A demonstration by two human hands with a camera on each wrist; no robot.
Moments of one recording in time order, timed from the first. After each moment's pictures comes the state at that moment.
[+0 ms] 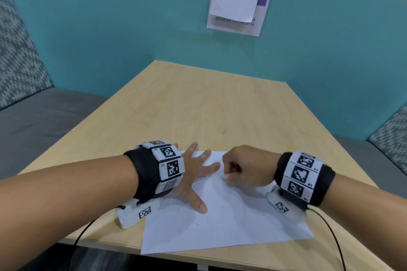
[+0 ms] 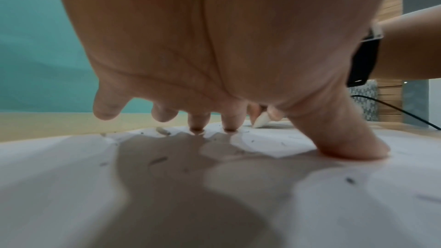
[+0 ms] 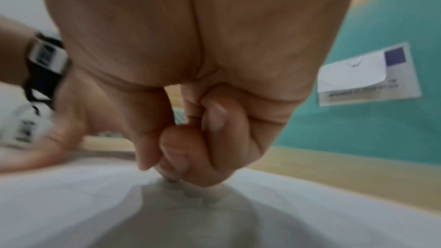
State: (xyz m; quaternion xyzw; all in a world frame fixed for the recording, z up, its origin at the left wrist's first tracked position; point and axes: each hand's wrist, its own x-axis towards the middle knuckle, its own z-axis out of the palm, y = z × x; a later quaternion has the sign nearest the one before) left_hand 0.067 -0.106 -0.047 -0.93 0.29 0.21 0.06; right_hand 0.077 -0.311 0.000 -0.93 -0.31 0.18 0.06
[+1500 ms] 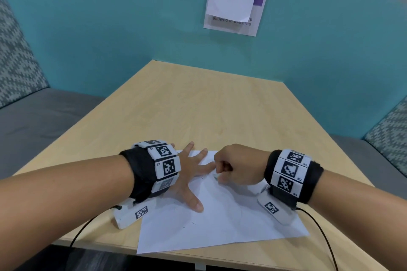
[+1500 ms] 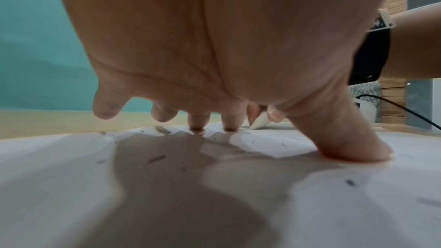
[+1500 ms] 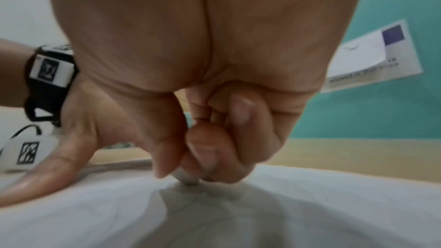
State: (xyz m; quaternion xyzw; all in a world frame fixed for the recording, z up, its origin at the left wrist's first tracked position) left_hand 0.069 -0.105 -0.048 -0.93 0.29 0.22 0.06; right_hand 0.086 -0.303 -0.006 -0.93 -0.32 0.17 0.05
